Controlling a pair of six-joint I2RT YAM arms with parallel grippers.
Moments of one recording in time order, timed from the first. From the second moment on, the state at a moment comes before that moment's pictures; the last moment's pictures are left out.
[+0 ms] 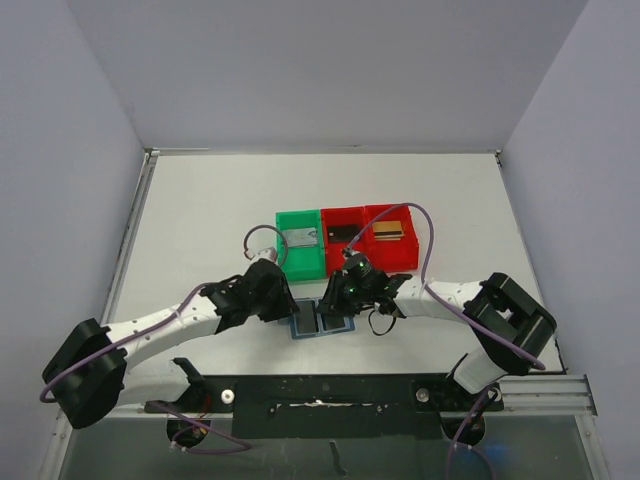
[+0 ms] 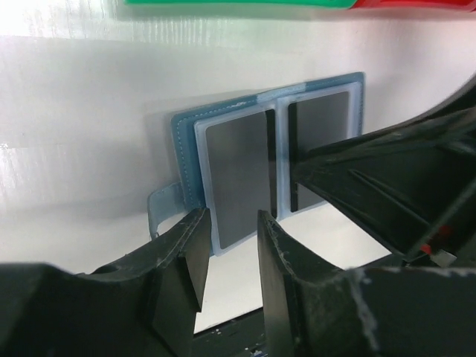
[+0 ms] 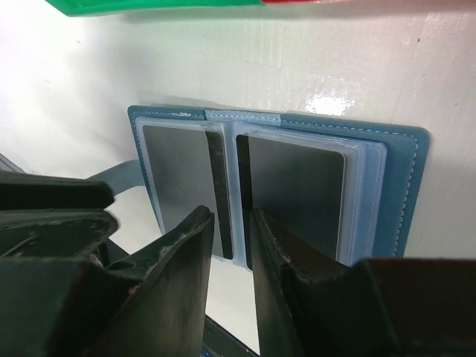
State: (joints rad) left arm -0.82 1.16 0.60 -0.31 -0.07 -0.99; right arm 0.83 1.55 0.69 0.00 -0.17 0.93
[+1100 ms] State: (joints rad) left arm -0.82 1.38 0.63 -0.31 -0.06 -0.96; right arm 0.90 1.64 0.87 -0.21 -0.06 0.90
